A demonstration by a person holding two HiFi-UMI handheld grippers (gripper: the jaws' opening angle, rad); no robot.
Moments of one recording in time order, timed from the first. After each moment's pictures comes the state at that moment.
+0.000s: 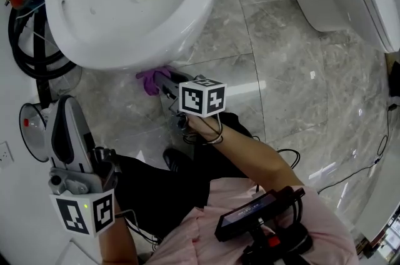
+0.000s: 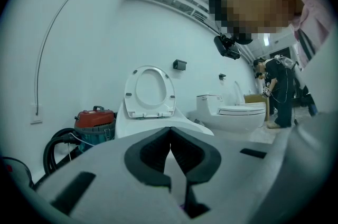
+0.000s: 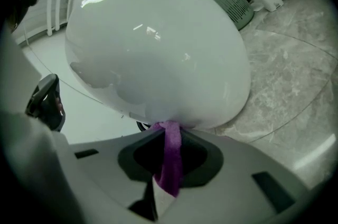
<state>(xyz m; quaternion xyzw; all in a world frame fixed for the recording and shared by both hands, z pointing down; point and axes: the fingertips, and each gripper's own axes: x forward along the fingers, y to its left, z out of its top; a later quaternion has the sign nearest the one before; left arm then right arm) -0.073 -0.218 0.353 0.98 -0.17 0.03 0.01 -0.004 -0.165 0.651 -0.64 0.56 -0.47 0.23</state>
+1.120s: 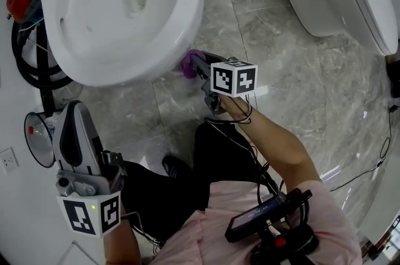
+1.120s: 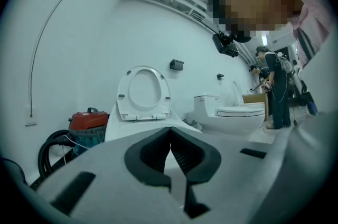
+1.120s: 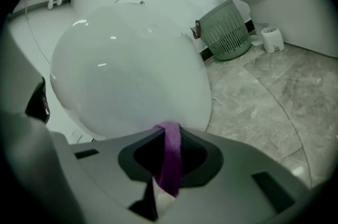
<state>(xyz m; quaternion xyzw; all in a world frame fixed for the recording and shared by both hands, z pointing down) -0.041 -0.198 0.343 0.99 -0.17 0.03 0.00 0.131 -0.105 0.651 -0.71 0.53 -0.44 0.12</state>
